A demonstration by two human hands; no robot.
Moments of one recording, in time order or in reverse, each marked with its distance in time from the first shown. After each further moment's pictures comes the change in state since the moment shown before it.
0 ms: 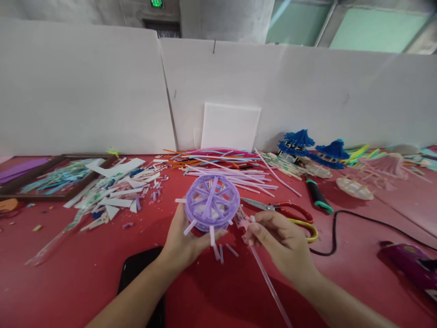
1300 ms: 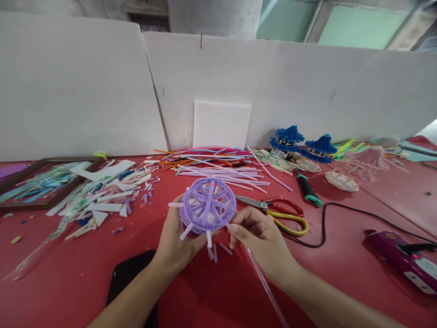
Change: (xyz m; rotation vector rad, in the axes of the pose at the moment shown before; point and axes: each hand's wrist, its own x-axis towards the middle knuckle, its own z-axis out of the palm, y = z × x) left_hand 0.001 0.001 0.001 0.026 -0.018 0.024; right_hand 0.006 -0.003 0.019 0.289 -0.043 0.252
